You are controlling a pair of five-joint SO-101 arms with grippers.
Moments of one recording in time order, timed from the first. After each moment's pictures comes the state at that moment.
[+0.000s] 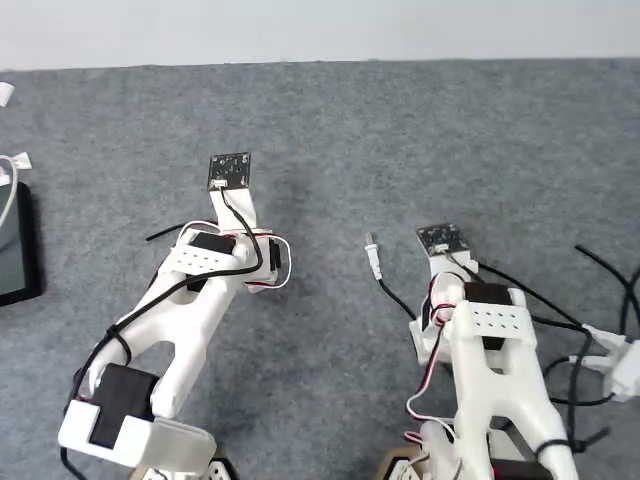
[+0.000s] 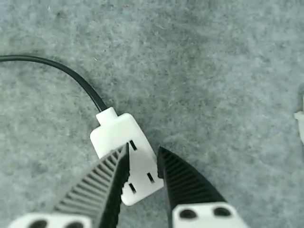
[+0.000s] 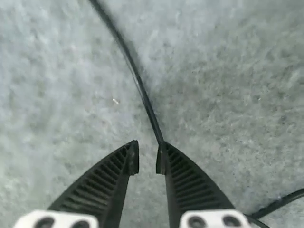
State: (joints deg) left arm 10.3 1.2 39.0 42.9 21.9; right arm 2.4 -28.3 58.9 65.3 16.2
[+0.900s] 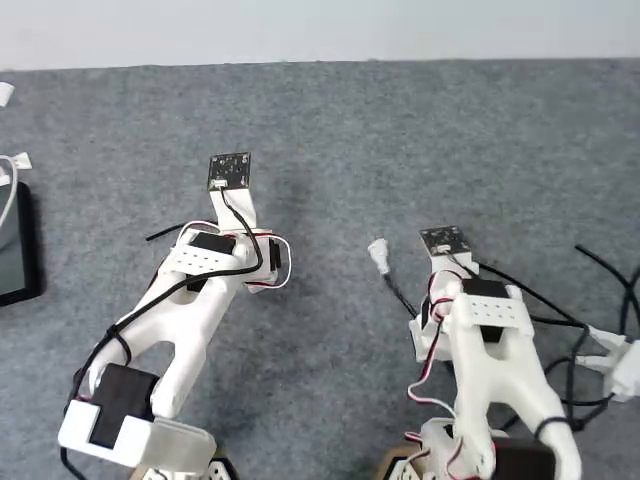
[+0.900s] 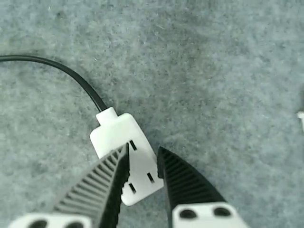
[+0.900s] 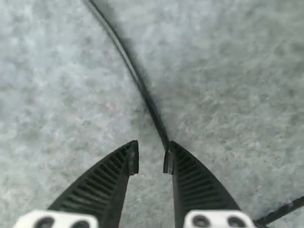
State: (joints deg) left arm 10.3 1.2 39.0 42.9 21.9; right arm 2.6 -21.2 58.4 60.9 13.2
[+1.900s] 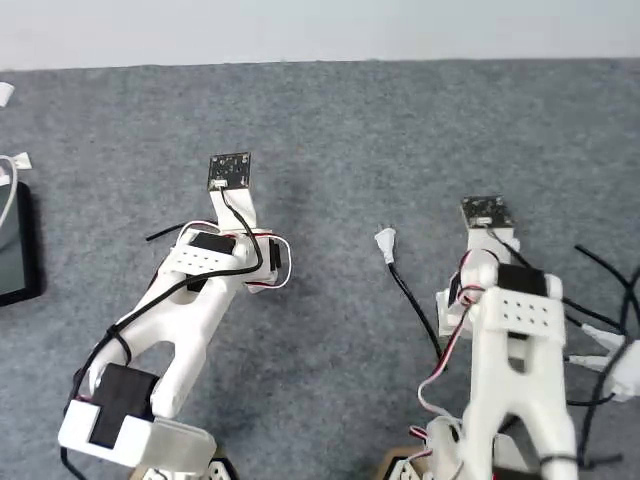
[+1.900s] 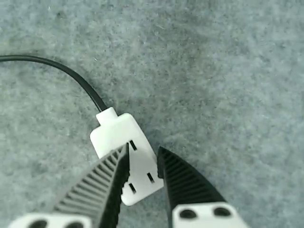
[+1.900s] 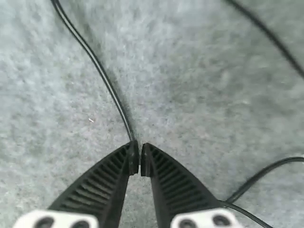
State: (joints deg) left arm 10.3 1.2 39.0 42.9 21.9; right arm 9.1 -32.3 48.2 72.2 11.9
